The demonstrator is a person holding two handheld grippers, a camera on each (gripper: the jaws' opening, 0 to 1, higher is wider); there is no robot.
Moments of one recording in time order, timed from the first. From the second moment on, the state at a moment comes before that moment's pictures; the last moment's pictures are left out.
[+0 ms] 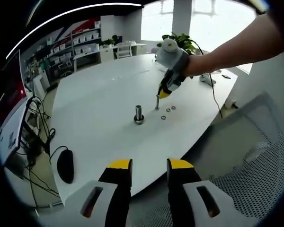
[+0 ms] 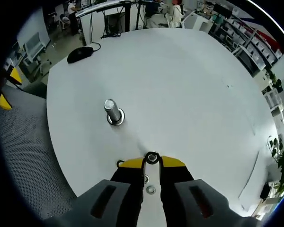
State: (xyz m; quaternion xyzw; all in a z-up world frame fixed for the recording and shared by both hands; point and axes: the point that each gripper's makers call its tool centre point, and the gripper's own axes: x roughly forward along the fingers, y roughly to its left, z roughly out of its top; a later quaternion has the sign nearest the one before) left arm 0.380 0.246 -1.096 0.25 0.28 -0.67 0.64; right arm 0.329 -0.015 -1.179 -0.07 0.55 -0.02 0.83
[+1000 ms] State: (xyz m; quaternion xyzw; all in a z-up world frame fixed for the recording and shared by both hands) left arm 0.386 0.249 -1.098 0.26 0.29 -0.65 0.65; right arm 0.325 -0.019 -1.233 -0.03 0.58 -0.01 0.82
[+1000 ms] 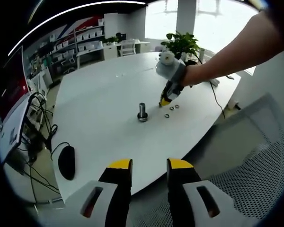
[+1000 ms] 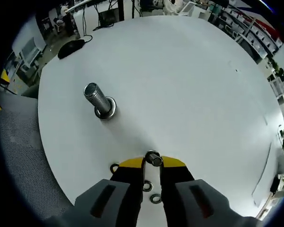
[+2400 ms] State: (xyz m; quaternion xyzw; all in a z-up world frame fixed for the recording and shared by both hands) left arm 0.388 0.255 -1.105 0.27 0.30 -0.65 0.64; right arm 0.255 -0.015 -1.236 0.01 0.56 -0.03 0.83
